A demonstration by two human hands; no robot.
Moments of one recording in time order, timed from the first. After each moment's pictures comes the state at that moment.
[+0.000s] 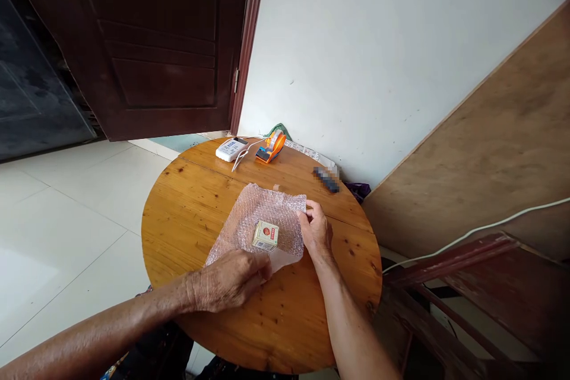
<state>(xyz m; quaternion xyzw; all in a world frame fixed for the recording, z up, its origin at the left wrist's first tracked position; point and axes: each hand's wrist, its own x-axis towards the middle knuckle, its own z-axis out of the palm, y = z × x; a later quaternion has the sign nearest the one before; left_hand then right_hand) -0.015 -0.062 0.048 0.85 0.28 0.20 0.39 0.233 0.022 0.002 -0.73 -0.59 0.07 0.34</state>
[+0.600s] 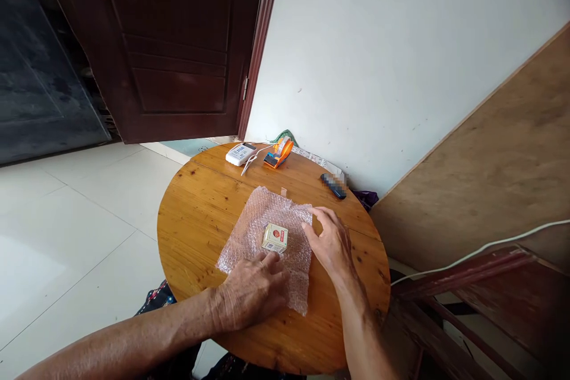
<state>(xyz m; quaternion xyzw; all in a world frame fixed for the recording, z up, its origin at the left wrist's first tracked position) 0.008 -0.080 0.032 0.91 0.36 0.11 0.19 0.222 -0.010 0.046 -0.61 -0.73 -0.02 0.31</state>
